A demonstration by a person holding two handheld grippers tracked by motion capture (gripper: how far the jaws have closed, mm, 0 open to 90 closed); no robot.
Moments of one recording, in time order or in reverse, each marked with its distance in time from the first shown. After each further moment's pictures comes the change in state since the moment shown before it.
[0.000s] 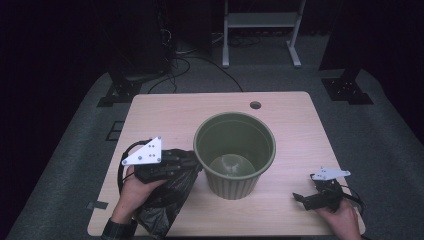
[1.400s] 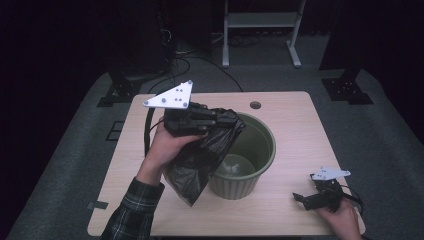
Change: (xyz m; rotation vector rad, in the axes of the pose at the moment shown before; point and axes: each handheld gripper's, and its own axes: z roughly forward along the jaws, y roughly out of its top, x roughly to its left) left arm 0.047 0.125 0.055 -0.209 -0.206 0.071; right arm 0.000 0.000 0.000 0.000 0.001 0.000
